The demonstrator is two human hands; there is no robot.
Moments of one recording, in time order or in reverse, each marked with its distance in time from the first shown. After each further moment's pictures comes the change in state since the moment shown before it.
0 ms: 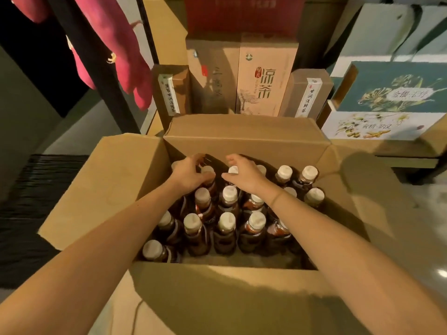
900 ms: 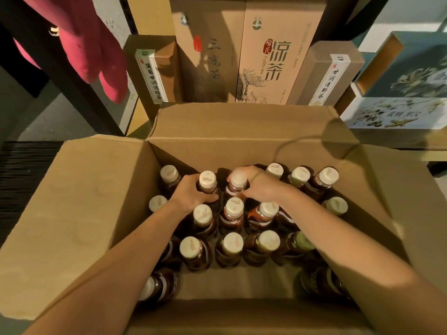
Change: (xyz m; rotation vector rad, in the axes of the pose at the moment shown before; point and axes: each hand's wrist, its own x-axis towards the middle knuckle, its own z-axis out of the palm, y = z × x) left_hand 0.036 -0.038 0.041 -0.322 -0.201 -0.145; right_hand 0.031 0.041 0.000 -0.031 -0.256 0.068
